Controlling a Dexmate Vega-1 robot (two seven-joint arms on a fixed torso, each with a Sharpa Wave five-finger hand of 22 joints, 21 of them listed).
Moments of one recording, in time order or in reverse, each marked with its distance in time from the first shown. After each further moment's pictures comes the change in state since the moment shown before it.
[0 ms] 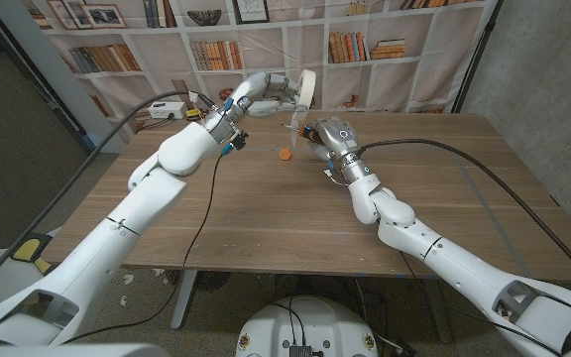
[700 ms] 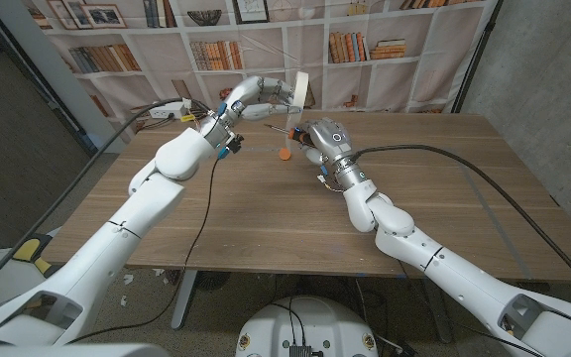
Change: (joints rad) left arm -0.003 -0.024 -0.003 0.089 -0.074 -0.103 -0.036; left_hand 0.000 0.000 -0.002 0.002 0.004 0.000 0.000 0.004 -0.007 -0.004 0.000 0.008 -0.001 -0.011 0.007 0.010 -0.015 0.007 0.004 -0.023 0.005; right arm -0.059 -0.001 0.007 -0.098 -0.044 0.022 0.001; right_hand -0.001 0.001 0.001 -0.002 0.001 0.000 0.000 0.006 0.000 0.000 0.000 0.004 -0.005 0.000 0.000 0.008 -0.005 0.010 0.000 -0.012 0.014
